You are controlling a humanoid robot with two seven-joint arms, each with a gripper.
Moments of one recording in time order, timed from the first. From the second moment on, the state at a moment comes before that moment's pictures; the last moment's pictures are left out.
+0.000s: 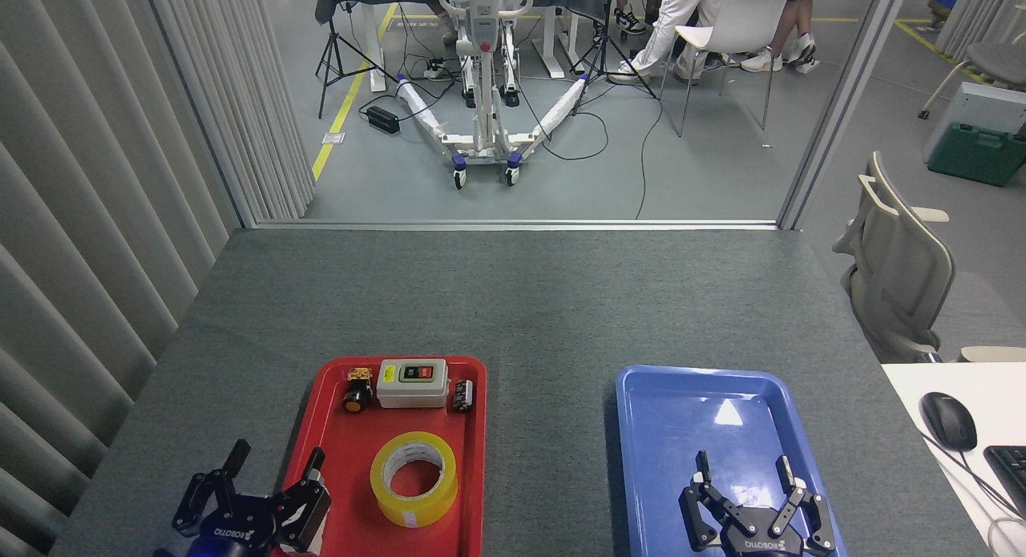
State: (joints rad) left arm 0.16 0.27 -0.07 -1.66 -1.18 -0.08 0.17; right arm 0.18 -0.07 0.10 -1.58 1.40 0.15 -0.23
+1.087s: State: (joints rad) left arm 0.16 0.29 -0.02 -1.71 -1.17 -0.07 0.08; right arm 0.19 -0.06 0.08 -1.58 1.39 0.14 -0.23
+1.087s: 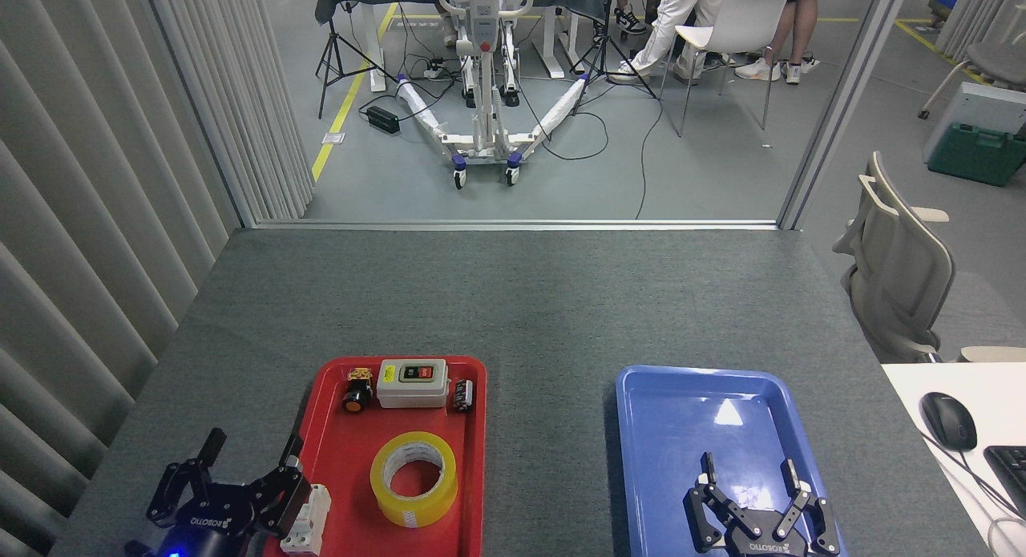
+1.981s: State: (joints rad) left arm -0.23 0.45 -0.34 -1.56 -0.87 -0.08 -0.61; right arm 0.19 -0.05 0.05 -1.58 1.40 0.12 -0.22
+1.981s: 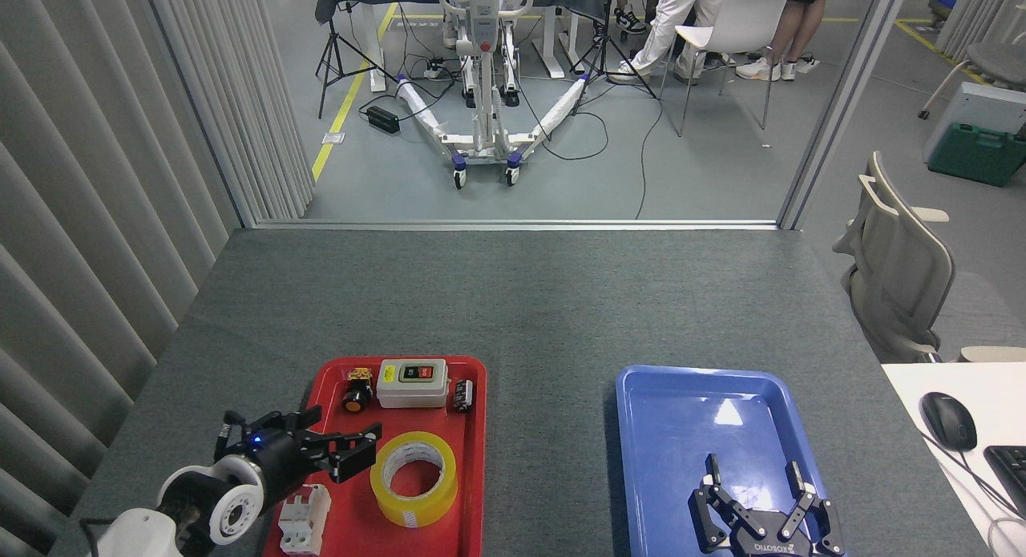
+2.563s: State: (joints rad) left arm -0.39 0.40 -0.49 -1.32 -0.86 -0.10 -0.72; right arm 0.24 -0.04 0.05 -1.62 1.40 0.11 -0.22
